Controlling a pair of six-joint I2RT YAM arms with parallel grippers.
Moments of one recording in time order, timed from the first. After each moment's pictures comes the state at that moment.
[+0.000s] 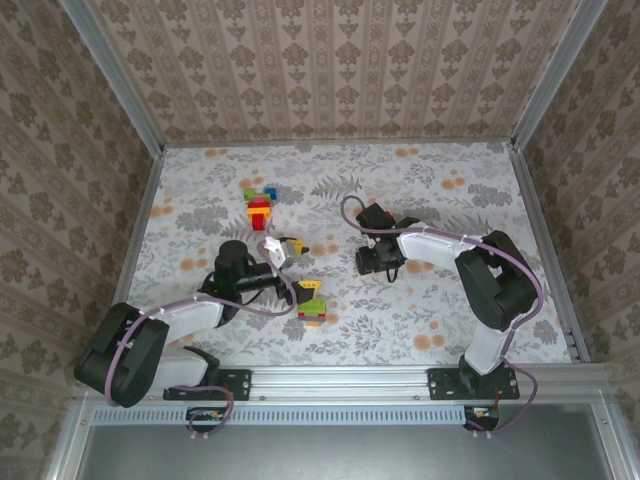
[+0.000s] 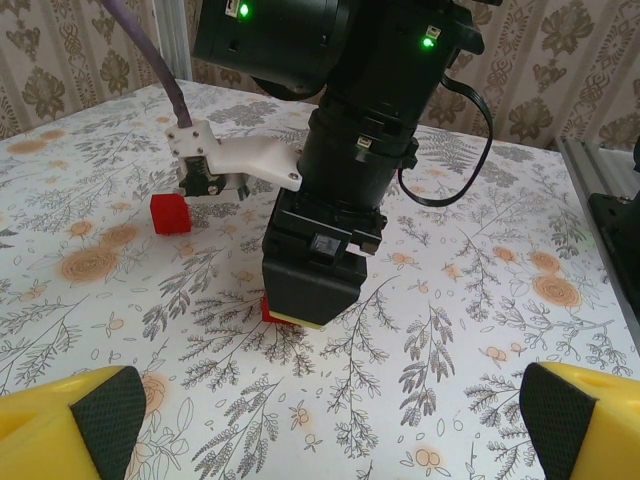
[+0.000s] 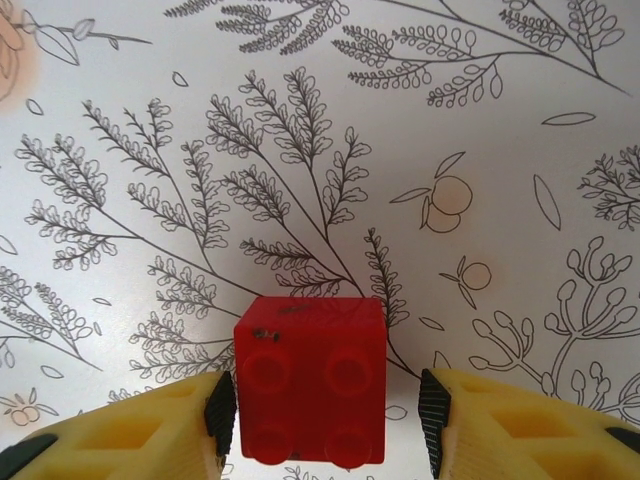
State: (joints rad) left arm -0.52 1.26 0.32 0.70 0.82 0.11; right arm 0.55 1.78 1.07 -0.56 0.04 0.34
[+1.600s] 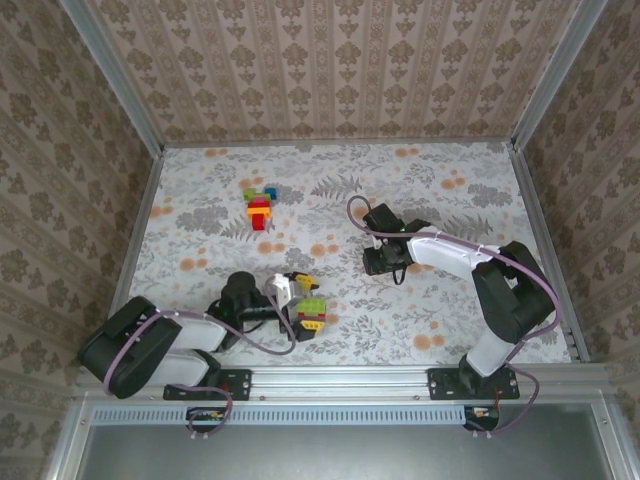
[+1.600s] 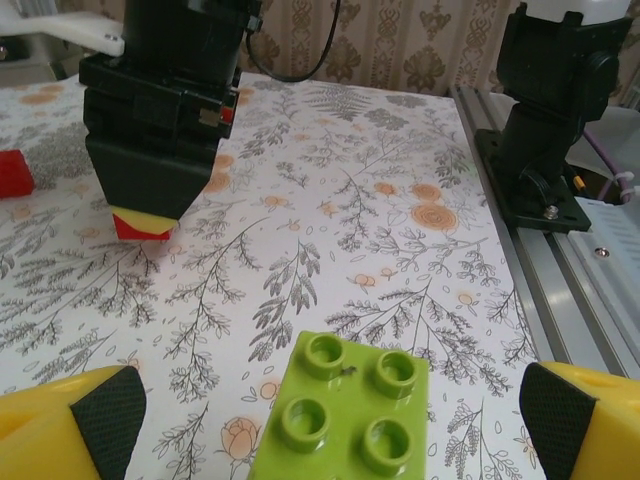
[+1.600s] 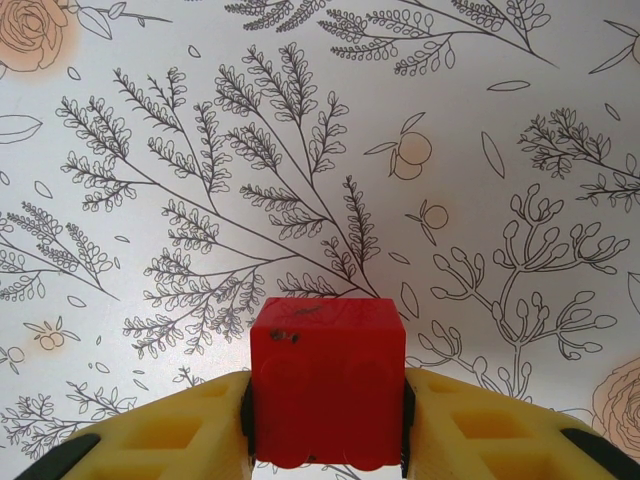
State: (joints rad) left arm -0.69 1.32 0.09 0.97 0.81 0.12; right arm 0.55 1.67 1.02 -0.58 0.04 0.32
